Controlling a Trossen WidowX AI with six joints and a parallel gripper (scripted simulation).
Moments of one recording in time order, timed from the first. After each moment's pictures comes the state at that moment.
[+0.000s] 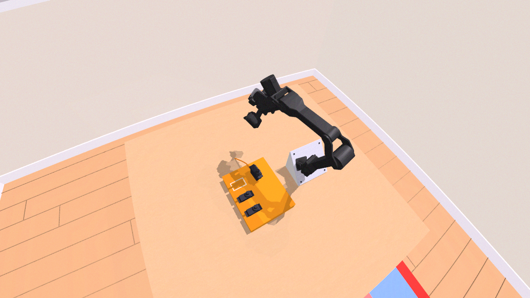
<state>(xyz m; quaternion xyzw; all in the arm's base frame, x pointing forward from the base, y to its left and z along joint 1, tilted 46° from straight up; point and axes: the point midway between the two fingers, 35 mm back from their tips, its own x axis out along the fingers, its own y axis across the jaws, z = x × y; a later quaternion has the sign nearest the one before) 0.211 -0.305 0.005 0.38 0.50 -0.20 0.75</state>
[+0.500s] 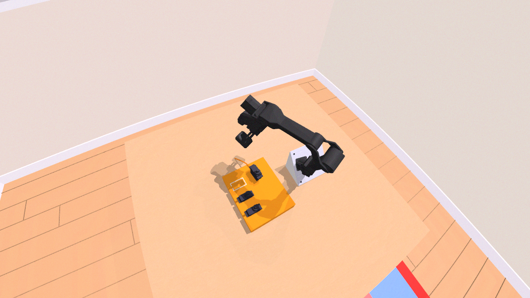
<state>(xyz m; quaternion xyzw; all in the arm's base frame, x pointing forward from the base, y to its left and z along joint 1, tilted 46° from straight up) 0.245 -0.201 -0.007 0.52 0.59 -0.16 0.60</state>
